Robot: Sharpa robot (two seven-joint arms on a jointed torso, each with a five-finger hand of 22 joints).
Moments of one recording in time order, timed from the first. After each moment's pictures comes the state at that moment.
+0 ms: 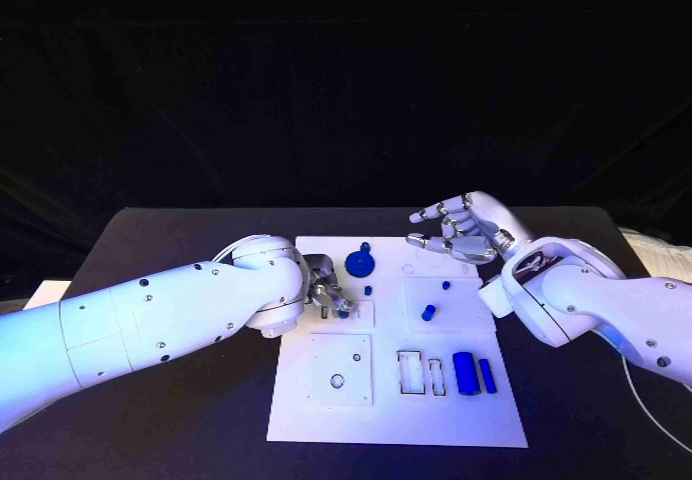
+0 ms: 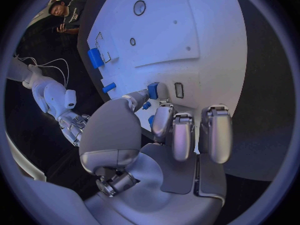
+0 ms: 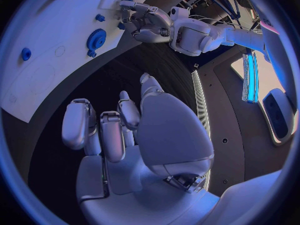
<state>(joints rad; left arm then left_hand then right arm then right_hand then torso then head) 1.26 -0.56 -0.03 1.48 -1.12 0.08 -0.70 1.07 -0.17 0.58 0.20 0.14 1.00 0.01 0.62 0.66 1.42 -0.05 1.29 1.23 1.47 -0.09 1.57 1.31 0.04 1.47 0.02 1.51 1.31 1.13 -1.01 0.09 1.76 -0.97 -0.57 0.01 1.43 -0.07 -0.05 0.26 0.34 0.99 0.15 0.08 0.08 1.37 0.06 1.15 1.27 1.47 -0.01 1.49 1.31 0.08 1.33 0.10 1.35 1.20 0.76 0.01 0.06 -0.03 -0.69</state>
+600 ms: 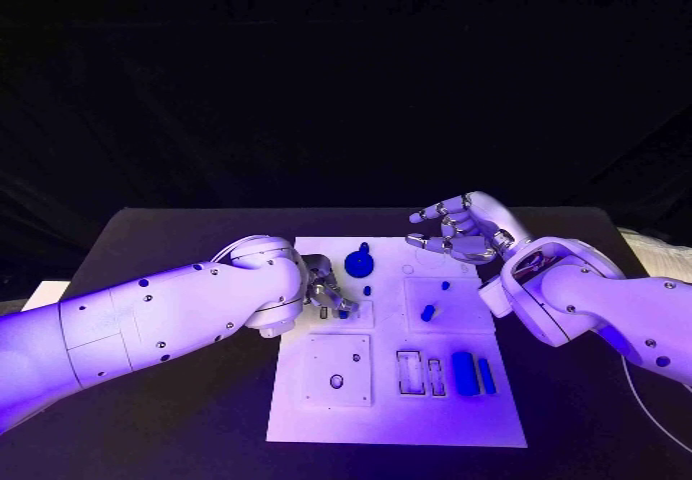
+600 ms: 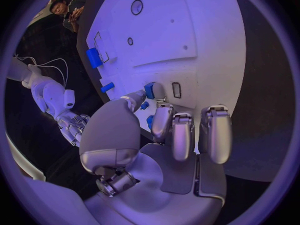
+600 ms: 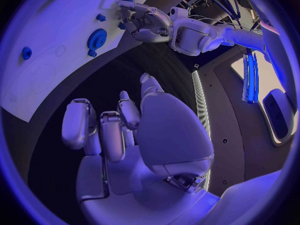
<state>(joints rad) 1.26 -0.56 -0.03 1.47 -1.12 0.09 -0.70 1.00 -0.18 0.44 0.28 0.14 1.02 0.00 0.63 0.67 1.42 -0.06 1.29 1.24 1.47 -0.10 1.57 1.31 0.04 1.47 0.01 1.52 1.31 1.13 -1.02 0.09 1.76 -0.97 -0.57 0.01 1.43 -0.07 -0.05 0.26 0.35 0.99 0.15 0.08 0.08 1.37 0.06 1.15 1.27 1.47 -0.01 1.49 1.31 0.08 1.33 0.10 1.35 1.20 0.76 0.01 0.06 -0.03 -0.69</state>
